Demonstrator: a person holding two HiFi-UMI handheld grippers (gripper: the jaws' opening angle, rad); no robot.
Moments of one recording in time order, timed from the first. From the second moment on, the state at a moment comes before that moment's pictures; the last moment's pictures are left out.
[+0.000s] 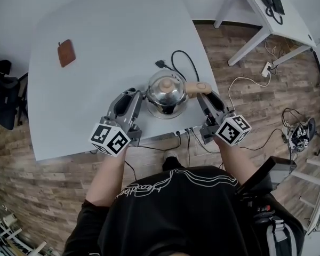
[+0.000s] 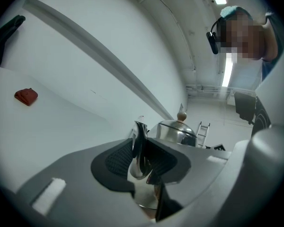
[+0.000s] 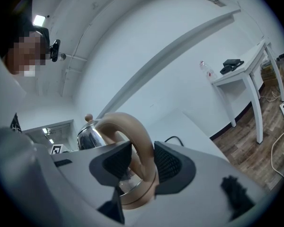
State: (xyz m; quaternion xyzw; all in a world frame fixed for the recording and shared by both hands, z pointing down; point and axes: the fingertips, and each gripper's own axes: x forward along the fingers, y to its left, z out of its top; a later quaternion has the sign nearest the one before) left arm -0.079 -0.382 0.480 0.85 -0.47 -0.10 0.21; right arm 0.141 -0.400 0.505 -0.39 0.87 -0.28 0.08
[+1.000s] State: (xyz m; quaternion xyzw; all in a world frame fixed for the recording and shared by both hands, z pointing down) left arm -0.087 -0.337 0.489 0.83 -0.48 -0.08 0.25; right arm 0.163 -0.359 0.507 -0.48 0.85 -0.24 0.02
